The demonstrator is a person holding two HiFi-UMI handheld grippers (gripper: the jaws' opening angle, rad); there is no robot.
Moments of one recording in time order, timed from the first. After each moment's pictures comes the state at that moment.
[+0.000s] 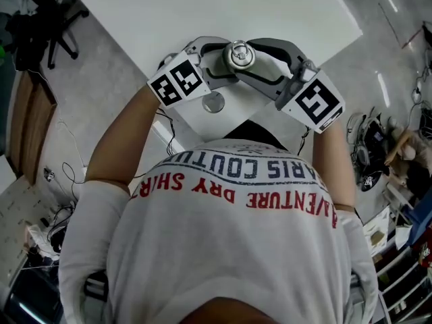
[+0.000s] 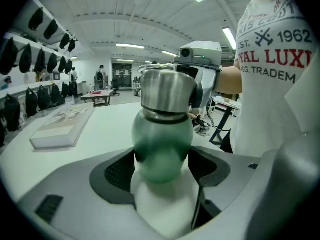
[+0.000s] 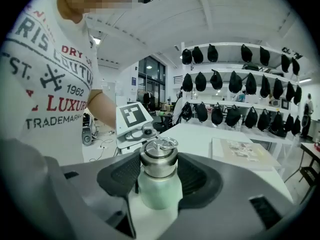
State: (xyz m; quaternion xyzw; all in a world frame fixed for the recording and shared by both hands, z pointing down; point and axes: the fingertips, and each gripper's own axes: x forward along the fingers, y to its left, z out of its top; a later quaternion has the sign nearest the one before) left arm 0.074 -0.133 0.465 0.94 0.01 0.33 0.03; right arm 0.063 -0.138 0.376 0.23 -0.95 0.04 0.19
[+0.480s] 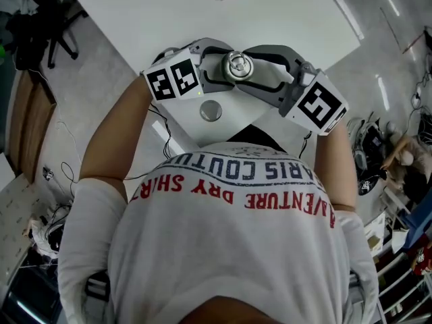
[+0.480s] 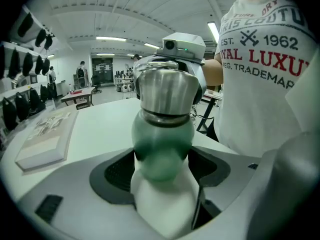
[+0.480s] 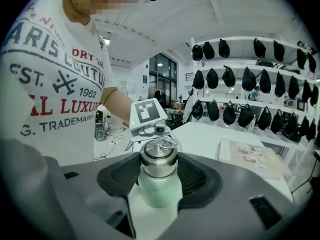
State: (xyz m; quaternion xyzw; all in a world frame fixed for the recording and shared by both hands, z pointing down) left arm 0.075 -0.133 0.467 0.93 0.11 0.36 0.00; right arm 0.065 -0.139 0.377 0.16 -0.97 0.03 0.21
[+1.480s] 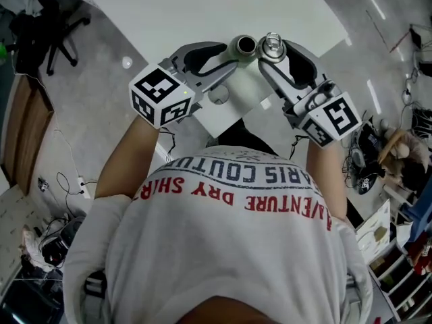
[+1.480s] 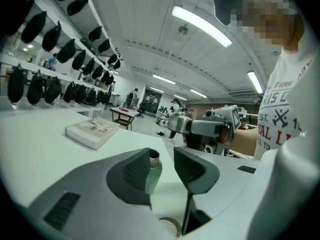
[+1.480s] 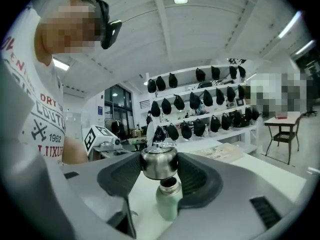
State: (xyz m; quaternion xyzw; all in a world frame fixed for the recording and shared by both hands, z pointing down) left arm 0.034 -0.121 0.352 0.97 -0.14 0.13 0.17; right arm 0.098 -0.112 0.307 0.41 -0.90 0.11 0.03
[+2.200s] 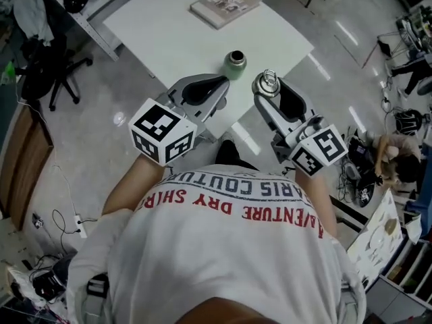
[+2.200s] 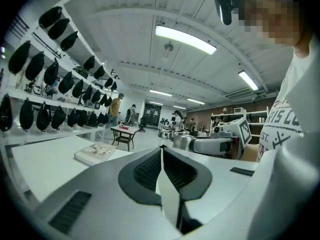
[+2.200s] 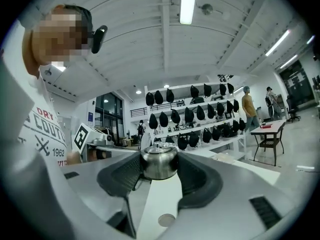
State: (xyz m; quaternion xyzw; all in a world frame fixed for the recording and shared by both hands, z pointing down) left arm -0.014 -0.020 0.234 0.98 -0.17 0.07 0.11; right arm 0.057 0.010 0.226 0.48 -0.87 0.09 -0.02
